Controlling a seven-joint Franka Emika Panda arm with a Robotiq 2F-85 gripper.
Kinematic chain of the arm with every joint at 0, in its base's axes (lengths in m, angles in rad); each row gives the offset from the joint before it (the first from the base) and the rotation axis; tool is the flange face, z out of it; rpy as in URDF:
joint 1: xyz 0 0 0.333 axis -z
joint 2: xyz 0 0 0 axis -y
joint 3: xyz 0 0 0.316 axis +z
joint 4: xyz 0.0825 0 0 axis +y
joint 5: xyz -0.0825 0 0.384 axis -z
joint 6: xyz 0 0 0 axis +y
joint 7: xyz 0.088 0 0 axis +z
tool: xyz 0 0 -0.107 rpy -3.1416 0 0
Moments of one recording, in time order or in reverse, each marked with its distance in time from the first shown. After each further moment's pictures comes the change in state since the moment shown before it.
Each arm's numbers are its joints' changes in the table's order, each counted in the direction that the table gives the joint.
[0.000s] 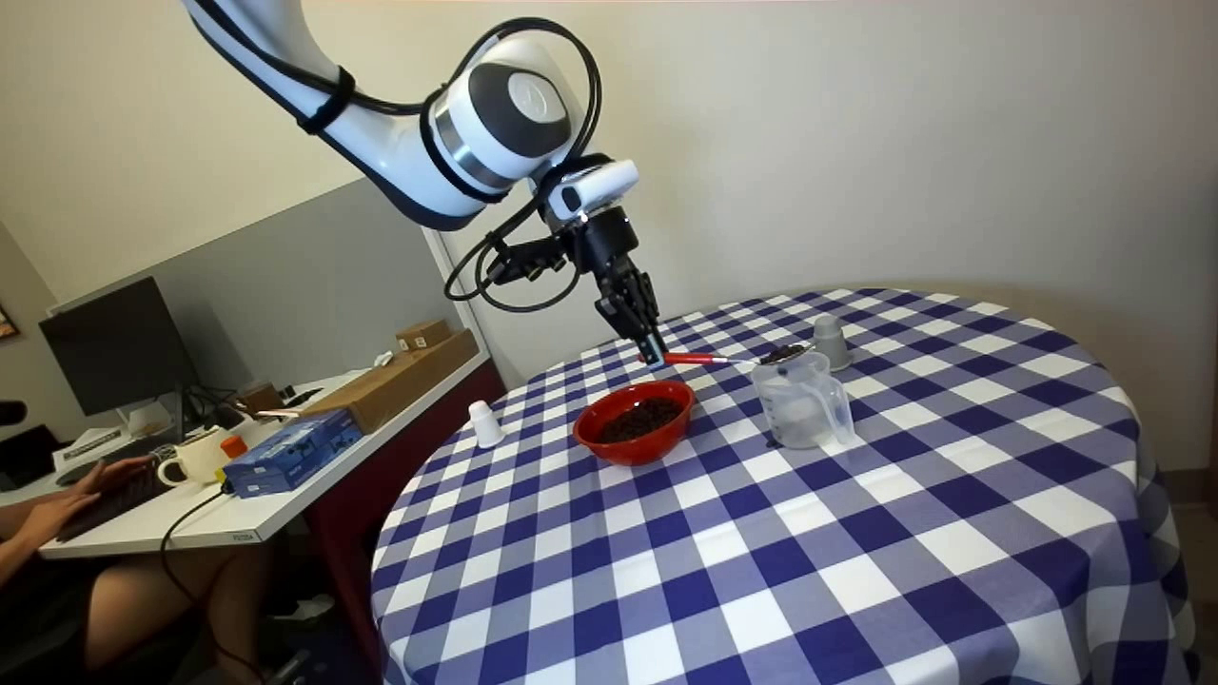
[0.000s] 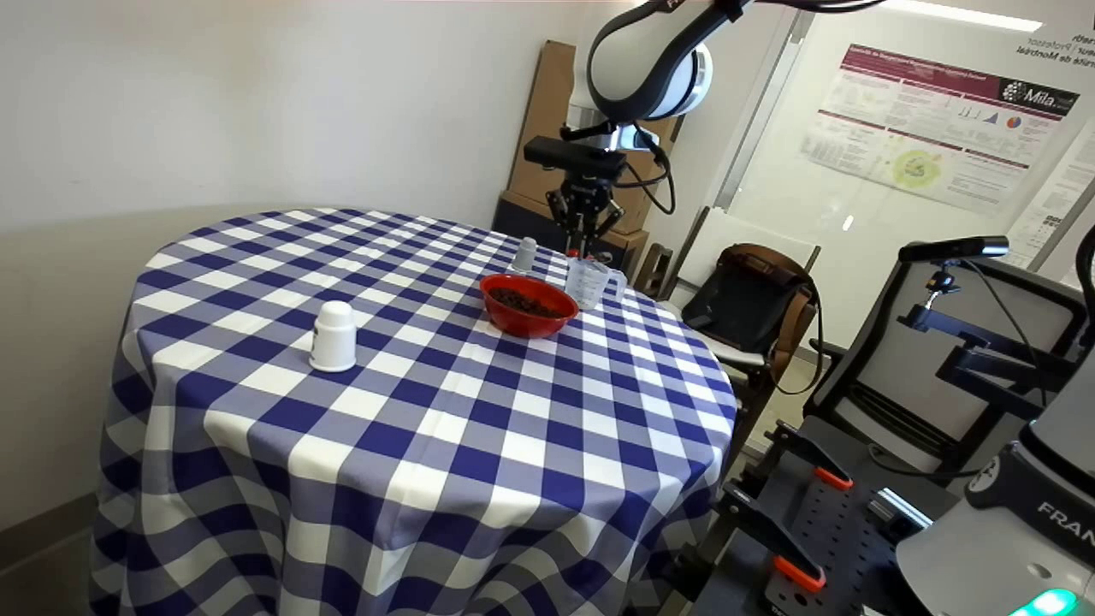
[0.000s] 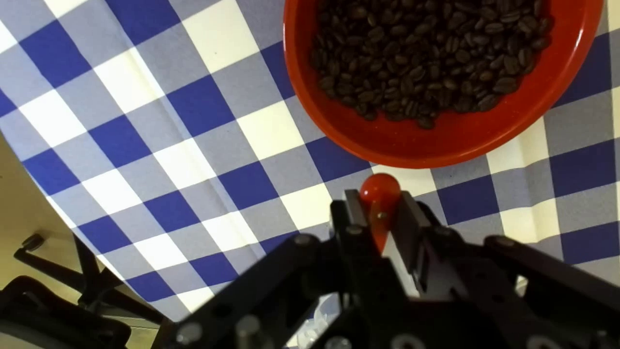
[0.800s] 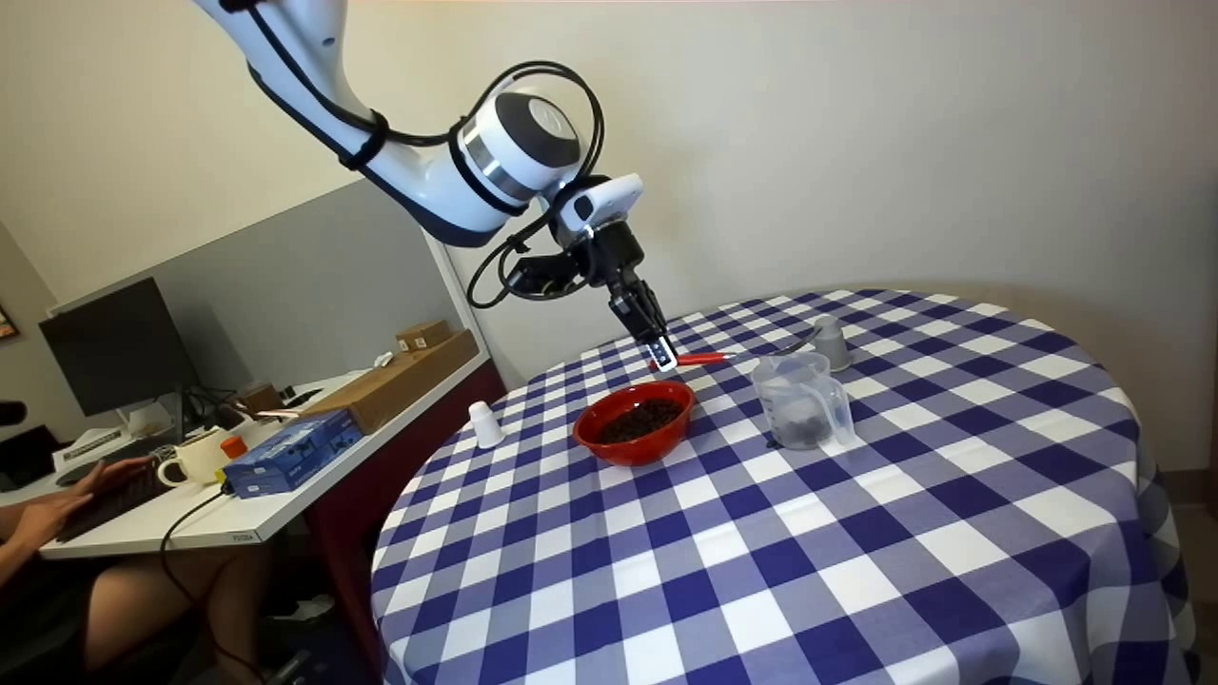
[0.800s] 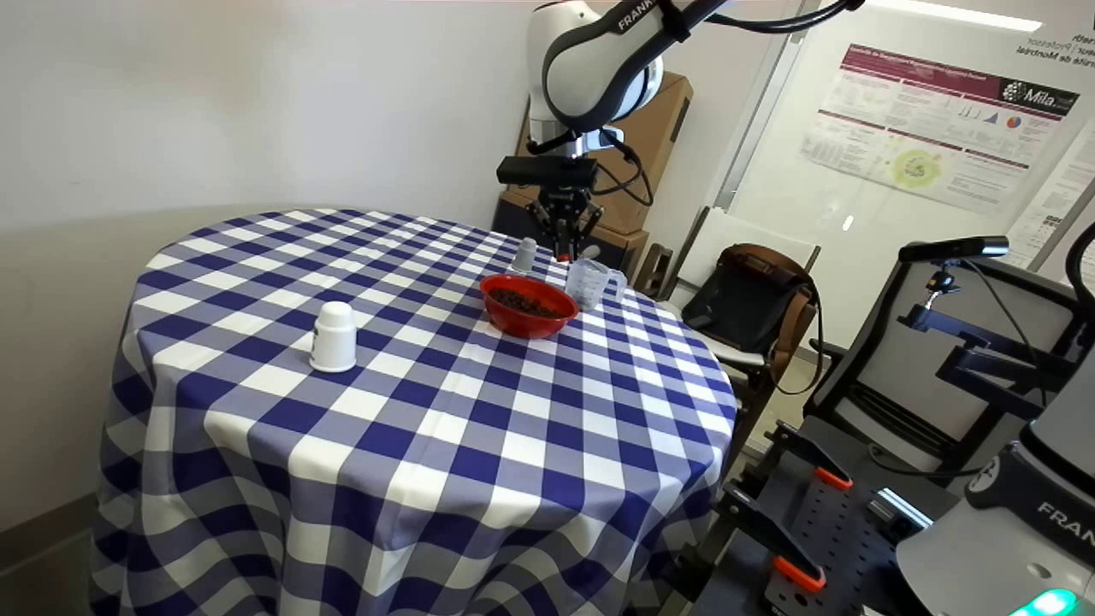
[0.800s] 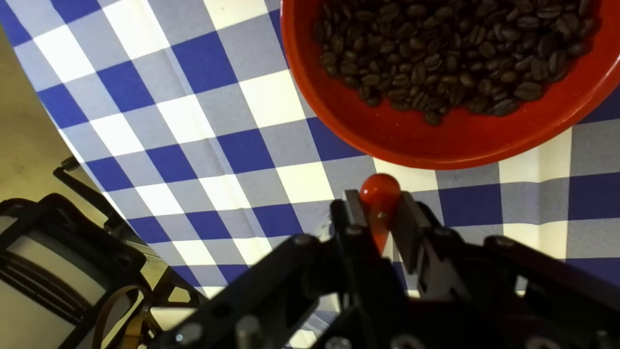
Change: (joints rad) arm -0.048 -0.143 -0.001 -0.195 0.123 0.185 0.000
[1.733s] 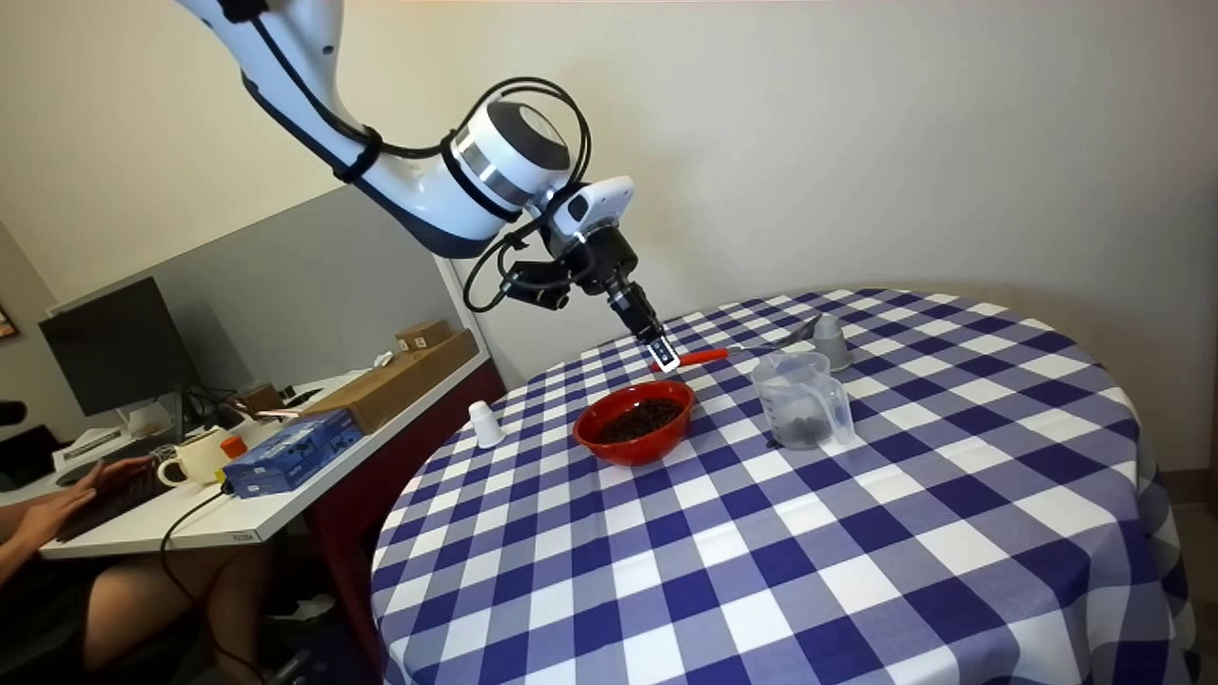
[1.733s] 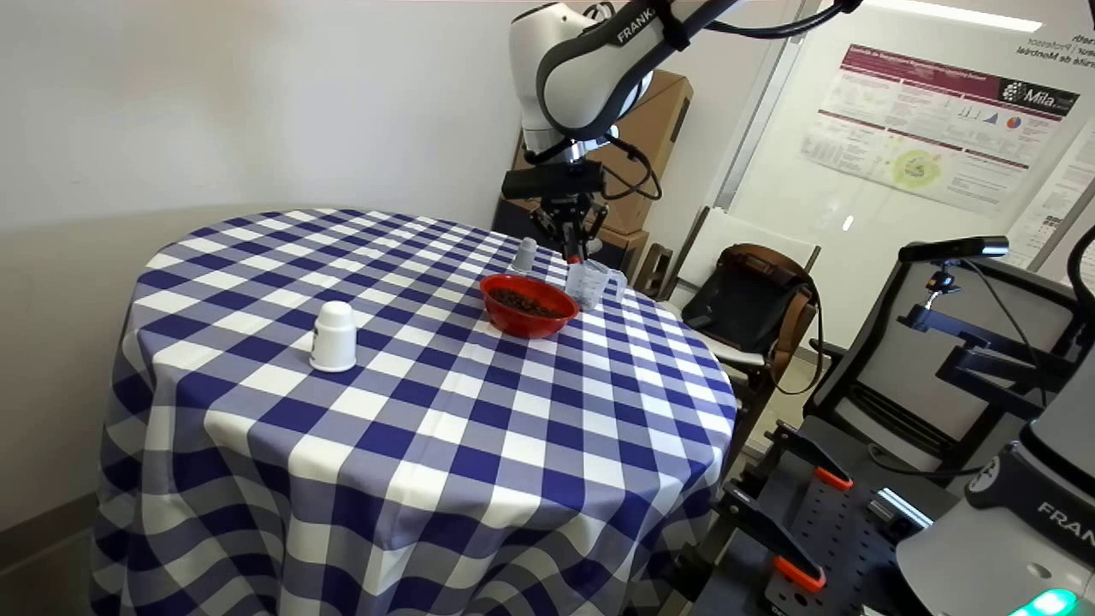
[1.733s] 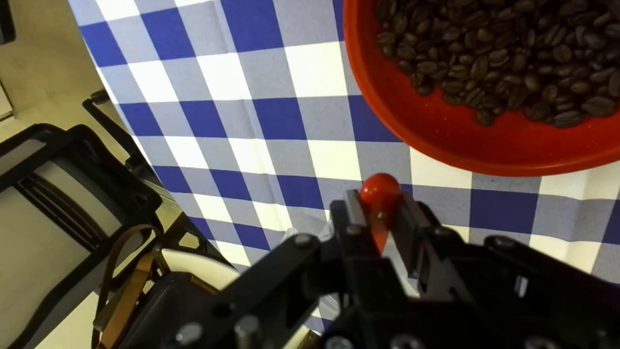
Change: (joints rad) arm -0.031 -0.011 -0.001 -0.006 0.125 0.082 0.032
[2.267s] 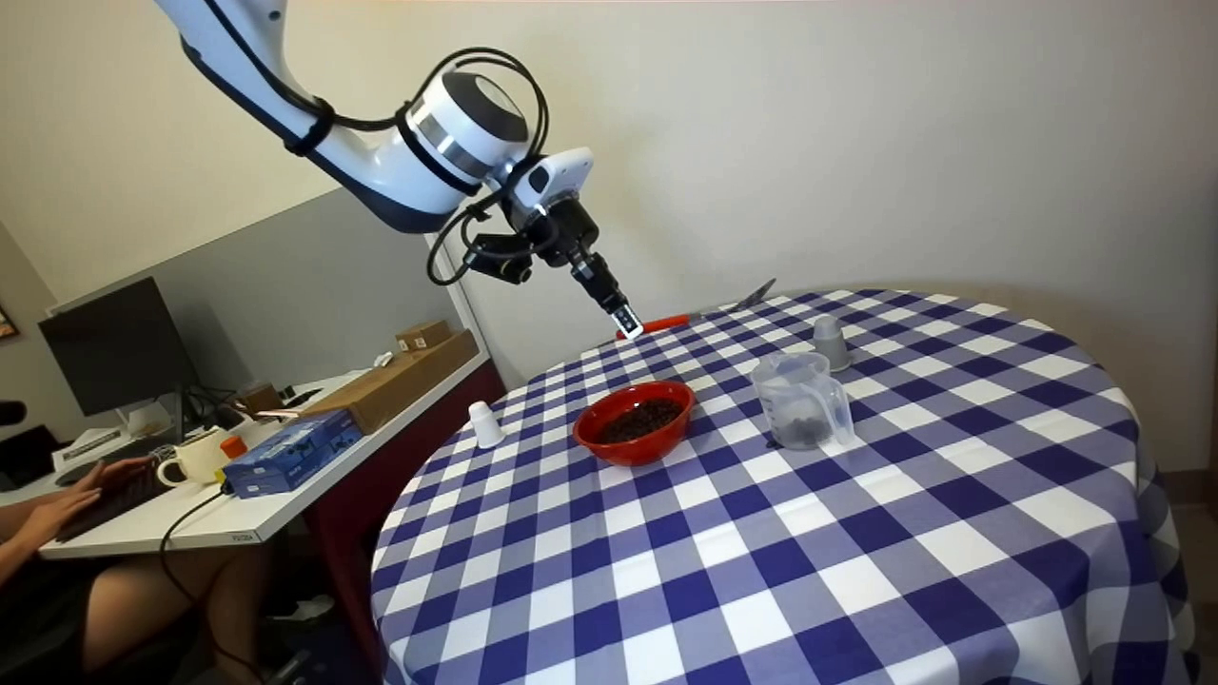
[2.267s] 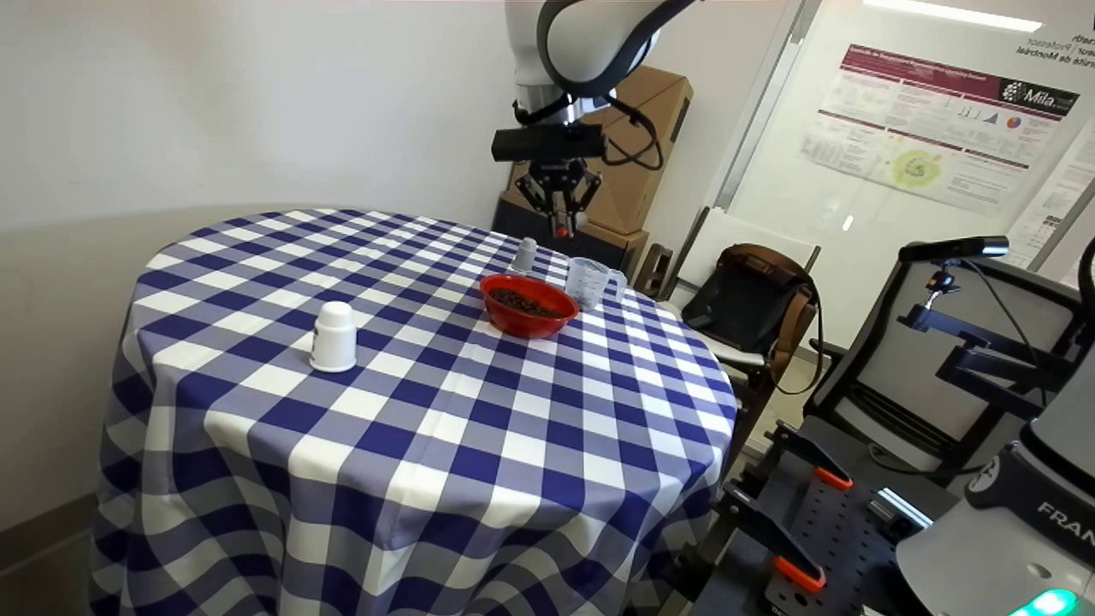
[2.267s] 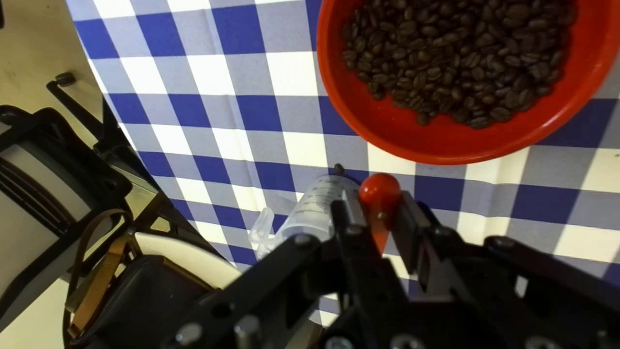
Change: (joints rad) arm -0.040 0.105 0.028 0.040 0.010 -0.003 0.011
